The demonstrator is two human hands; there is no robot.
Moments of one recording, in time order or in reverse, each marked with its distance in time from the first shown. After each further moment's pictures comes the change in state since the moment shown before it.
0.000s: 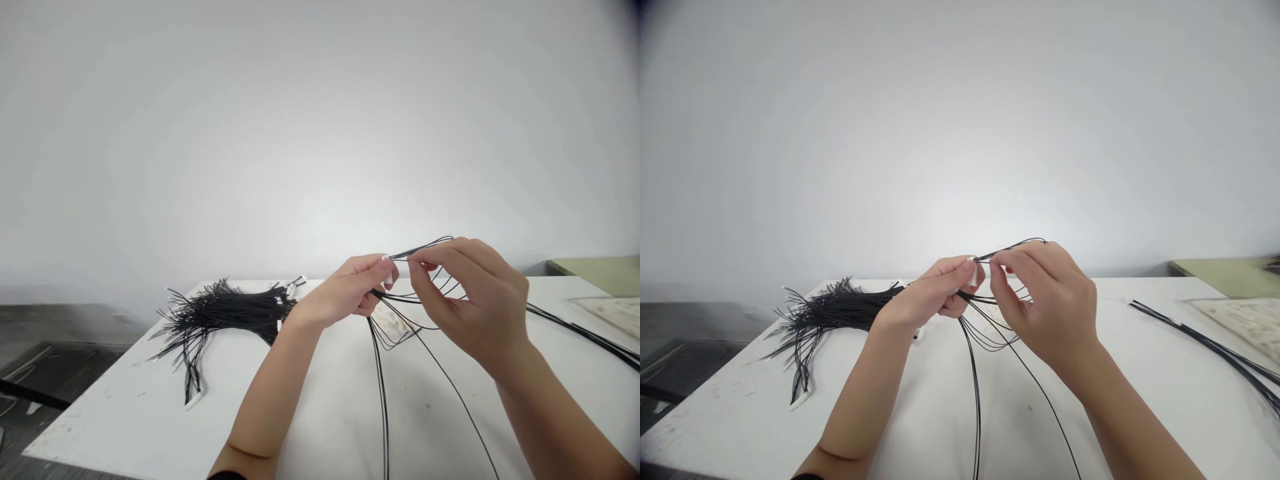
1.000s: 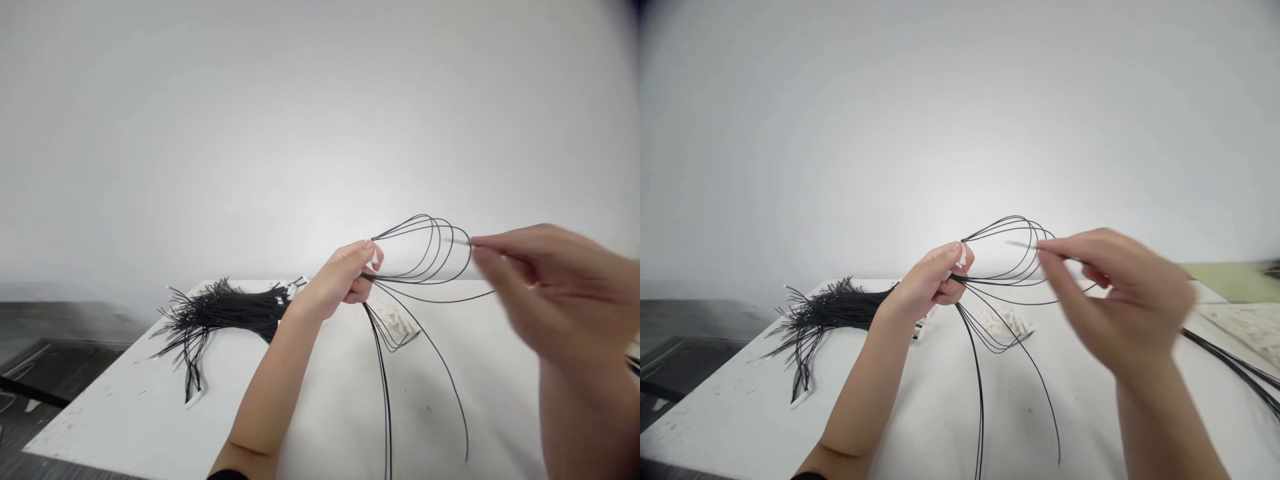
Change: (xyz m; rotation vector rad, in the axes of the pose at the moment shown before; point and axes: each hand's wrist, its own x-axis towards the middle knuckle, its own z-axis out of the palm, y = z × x) left_hand 0.006 -0.002 -0.010 -0.110 0.125 0.063; right_hand 0.001 0.037 -0.038 0.166 -0.013 0.110
